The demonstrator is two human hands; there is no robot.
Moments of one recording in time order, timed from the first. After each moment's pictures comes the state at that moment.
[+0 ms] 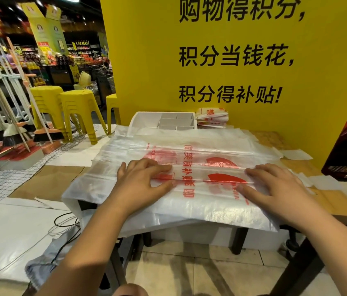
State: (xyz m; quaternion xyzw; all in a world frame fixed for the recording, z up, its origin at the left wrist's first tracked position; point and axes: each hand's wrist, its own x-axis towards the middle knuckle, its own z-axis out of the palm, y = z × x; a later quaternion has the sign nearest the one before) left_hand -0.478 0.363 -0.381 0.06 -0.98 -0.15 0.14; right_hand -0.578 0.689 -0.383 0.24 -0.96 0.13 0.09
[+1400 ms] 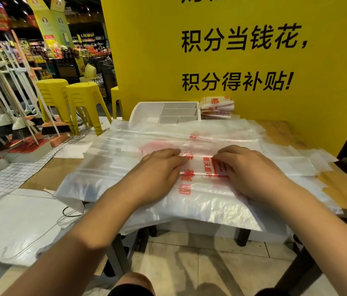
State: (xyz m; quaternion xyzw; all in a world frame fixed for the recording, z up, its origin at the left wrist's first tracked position) left_hand -0.486 0.393 -0.361 -0.05 -0.99 -0.12 0.10; right_hand -0.585 0.620 -0.363 0.38 -0.91 0.10 0.13
